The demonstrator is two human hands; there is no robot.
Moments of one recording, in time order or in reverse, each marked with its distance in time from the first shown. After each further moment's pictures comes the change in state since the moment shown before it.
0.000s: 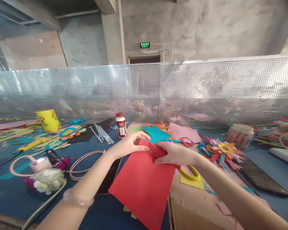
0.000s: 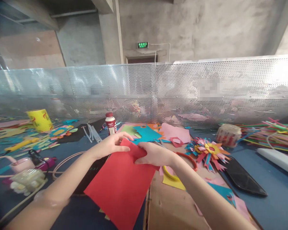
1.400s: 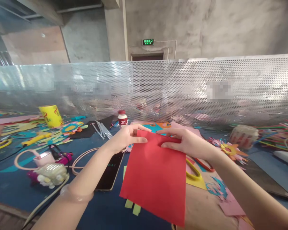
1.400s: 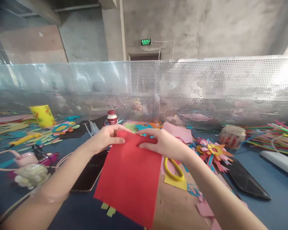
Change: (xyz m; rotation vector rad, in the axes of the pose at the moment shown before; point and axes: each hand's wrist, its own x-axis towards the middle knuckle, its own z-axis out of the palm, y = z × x) left_hand -0.008 0.016 -0.013 -0.333 0.063 -0.060; right_hand -0.017 -0.011 -0.029 0.004 0.266 -0.211
